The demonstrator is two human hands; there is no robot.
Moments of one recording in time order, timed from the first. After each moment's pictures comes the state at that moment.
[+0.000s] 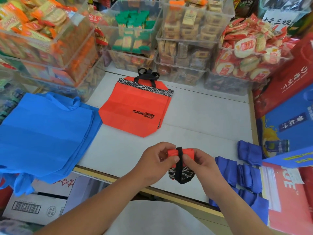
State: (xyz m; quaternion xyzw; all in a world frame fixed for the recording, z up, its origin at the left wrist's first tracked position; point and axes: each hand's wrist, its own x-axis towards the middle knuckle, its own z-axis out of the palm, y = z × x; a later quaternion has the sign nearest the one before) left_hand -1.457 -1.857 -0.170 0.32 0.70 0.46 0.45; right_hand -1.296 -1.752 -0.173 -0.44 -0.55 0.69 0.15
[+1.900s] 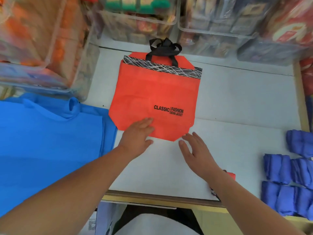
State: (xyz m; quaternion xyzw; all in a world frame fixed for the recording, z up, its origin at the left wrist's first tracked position) left_hand -1.740 -1.844 -0.359 0.62 0.73 0.12 0.26; right_hand -1.495 -1.759 -0.288 -0.49 -0.79 0.38 -0.04
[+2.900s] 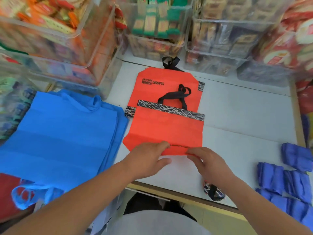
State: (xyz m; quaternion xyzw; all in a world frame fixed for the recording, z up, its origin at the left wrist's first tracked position) left_hand -1.657 -1.908 -0.233 0.65 0.71 0.13 0.26; right_hand -1.431 -1.762 -0.252 -0.31 -0.90 0.30 0.04
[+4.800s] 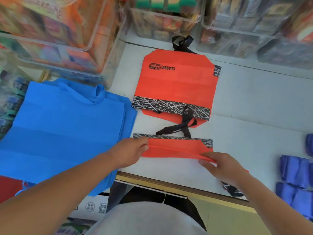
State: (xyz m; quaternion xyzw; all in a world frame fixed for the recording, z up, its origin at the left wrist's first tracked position) left_hand -1.750 -1.952 -0.296 0.54 0.74 0.05 0.40; right_hand -1.431 -1.771 -0.295 -0.41 -0.82 0.35 -0.19
